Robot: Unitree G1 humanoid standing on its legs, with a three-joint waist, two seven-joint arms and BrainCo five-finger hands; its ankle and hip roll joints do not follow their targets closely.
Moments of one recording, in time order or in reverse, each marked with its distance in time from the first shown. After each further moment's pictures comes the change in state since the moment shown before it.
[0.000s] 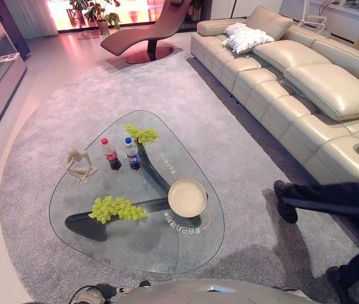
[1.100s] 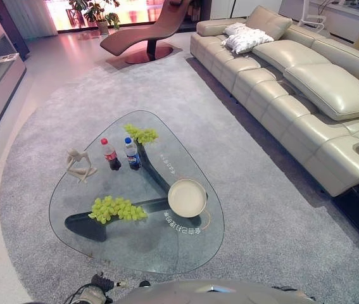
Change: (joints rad) left arm -0.015 0.021 -0.032 -0.036 0.150 -0.106 0.199; right arm -0.002 -0.015 0.008 -0.009 0.000 0.003 0.023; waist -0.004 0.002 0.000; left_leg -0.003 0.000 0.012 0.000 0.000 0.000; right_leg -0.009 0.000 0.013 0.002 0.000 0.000
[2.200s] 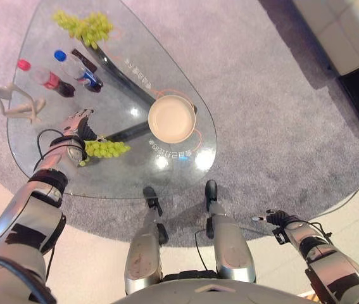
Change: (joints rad) left arm -0.810 0.424 -0.295 -0.158 0.210 -0.040 -0.101; right arm -0.352 -0.184 0.117 -0.077 0.119 -0.054 -0.017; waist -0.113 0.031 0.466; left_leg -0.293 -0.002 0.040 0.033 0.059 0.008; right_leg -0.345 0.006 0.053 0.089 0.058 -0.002
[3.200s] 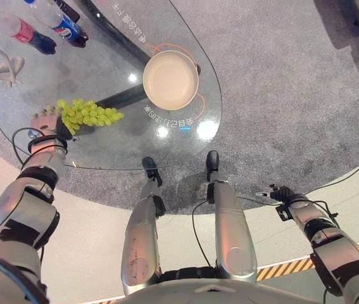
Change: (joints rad) left arm -0.040 0.053 -0.023 0.077 0.058 0.172 0.315; right arm -0.072 -0.060 0.004 -0.037 0.041 -0.040 -0.009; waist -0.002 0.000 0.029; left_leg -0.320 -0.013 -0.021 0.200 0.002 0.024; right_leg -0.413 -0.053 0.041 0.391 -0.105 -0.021
